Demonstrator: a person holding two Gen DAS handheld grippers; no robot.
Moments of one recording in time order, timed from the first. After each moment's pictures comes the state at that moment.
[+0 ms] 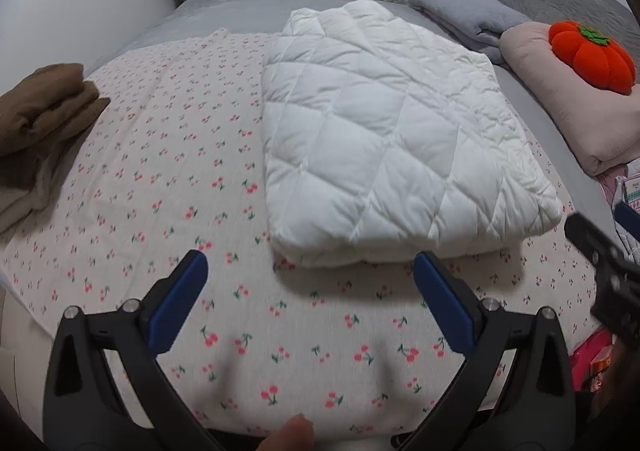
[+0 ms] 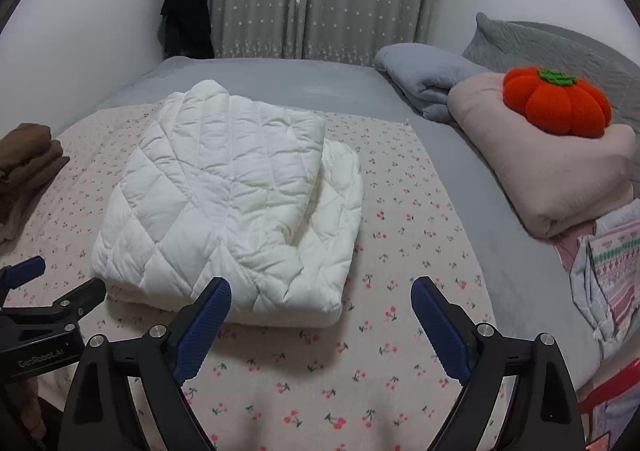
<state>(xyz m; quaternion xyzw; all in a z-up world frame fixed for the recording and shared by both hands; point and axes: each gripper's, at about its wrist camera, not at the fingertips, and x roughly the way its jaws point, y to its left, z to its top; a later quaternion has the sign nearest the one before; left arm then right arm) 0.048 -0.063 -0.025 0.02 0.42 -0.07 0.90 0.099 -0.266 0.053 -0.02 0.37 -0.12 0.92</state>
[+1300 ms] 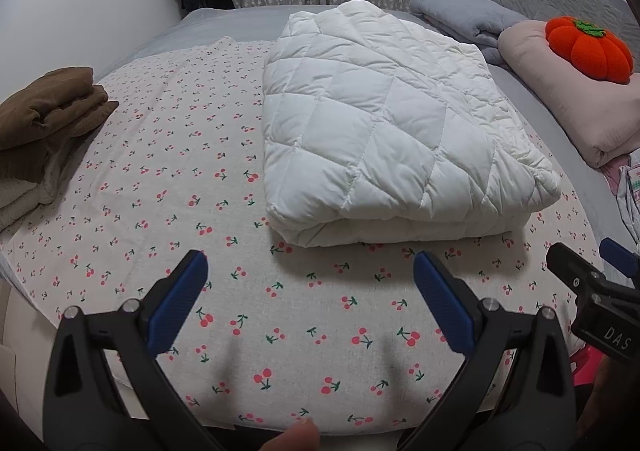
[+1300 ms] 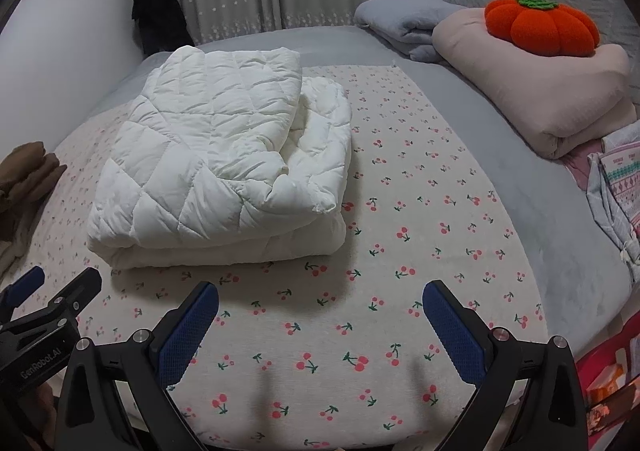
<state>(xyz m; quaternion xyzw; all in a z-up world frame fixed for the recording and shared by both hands) 0.028 -0.068 -0.034 0.03 0.39 -0.06 0.92 0.076 -0.283 0.014 0.07 0.41 -0.12 0.90</state>
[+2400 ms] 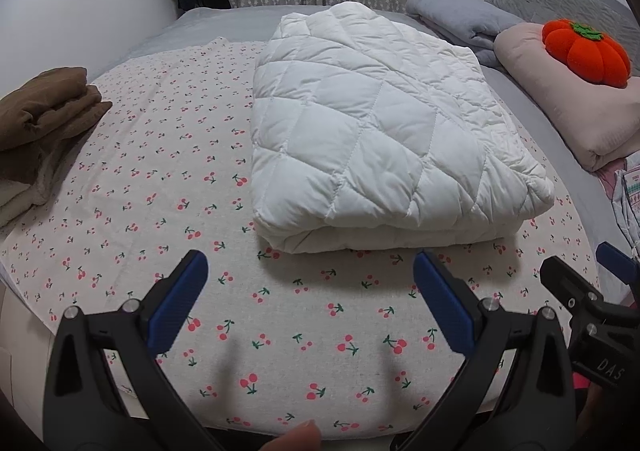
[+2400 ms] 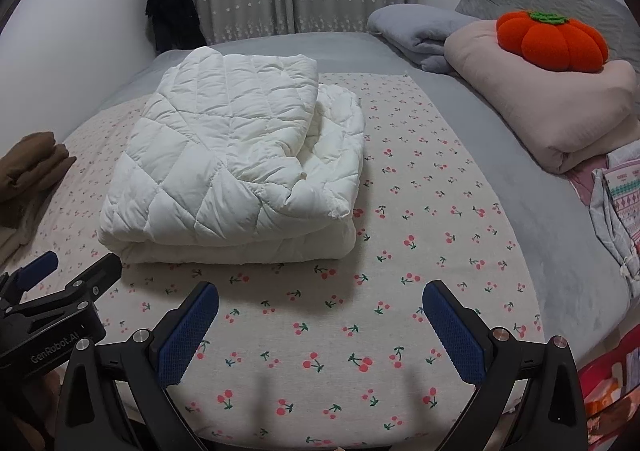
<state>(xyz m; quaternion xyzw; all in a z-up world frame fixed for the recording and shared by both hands) 0.031 -0.077 -0.033 0.02 0.39 -0.07 0.92 0.073 -0.277 0.019 0.05 0.40 -0.11 0.91</state>
